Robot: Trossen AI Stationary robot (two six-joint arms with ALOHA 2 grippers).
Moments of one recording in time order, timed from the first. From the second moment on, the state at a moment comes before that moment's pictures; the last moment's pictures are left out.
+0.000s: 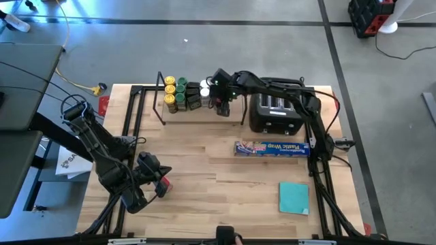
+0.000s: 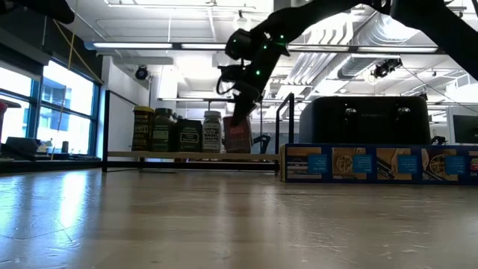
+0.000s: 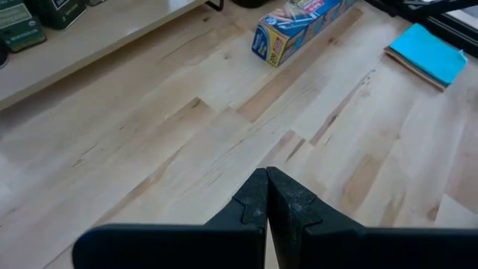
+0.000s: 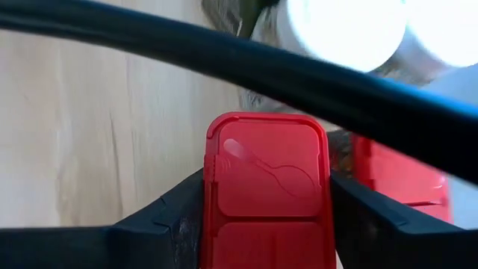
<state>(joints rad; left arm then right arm) -0.91 1.34 1.06 -1.10 -0.90 -1.59 -0.43 2.15 1.92 -0.81 0.00 -0.40</state>
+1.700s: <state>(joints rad) -0.91 1.34 1.06 -1.07 -0.90 -1.56 -0.26 1.97 1.52 -0.59 0.23 -0.52</state>
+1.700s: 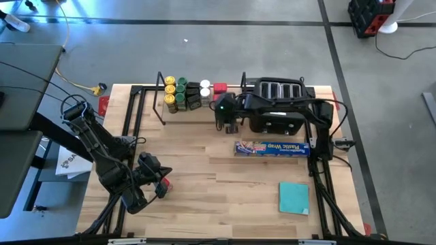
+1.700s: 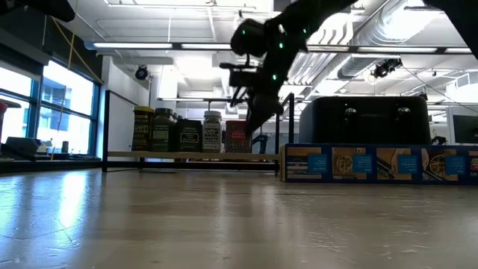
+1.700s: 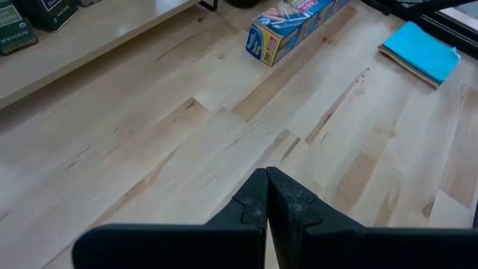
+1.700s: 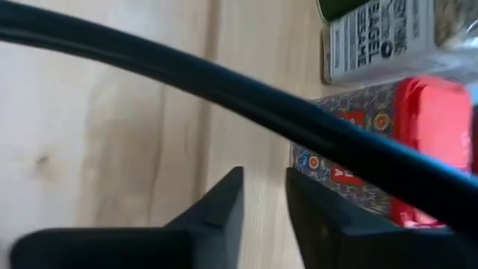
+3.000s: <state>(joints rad) -0.91 1.34 1.06 -1.07 -0.91 -1.56 -0.39 1.97 1.44 -0.25 0.09 -0.38</state>
